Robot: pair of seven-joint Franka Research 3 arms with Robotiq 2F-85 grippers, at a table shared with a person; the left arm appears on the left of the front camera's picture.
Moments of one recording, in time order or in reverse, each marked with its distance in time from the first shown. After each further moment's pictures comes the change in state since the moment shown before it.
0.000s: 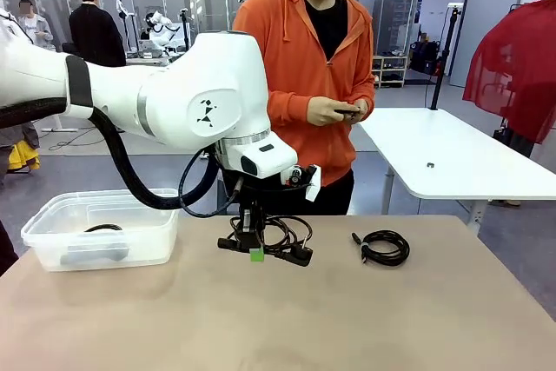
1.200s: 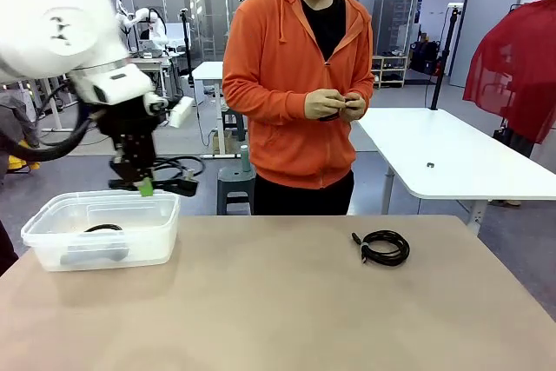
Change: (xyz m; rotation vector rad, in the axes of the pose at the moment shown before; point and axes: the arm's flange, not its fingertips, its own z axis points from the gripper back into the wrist) left arm -0.229 0.039 0.101 0.085 -0.072 0.114; right arm 0.000 0.000 0.000 0.000 0.000 0.000
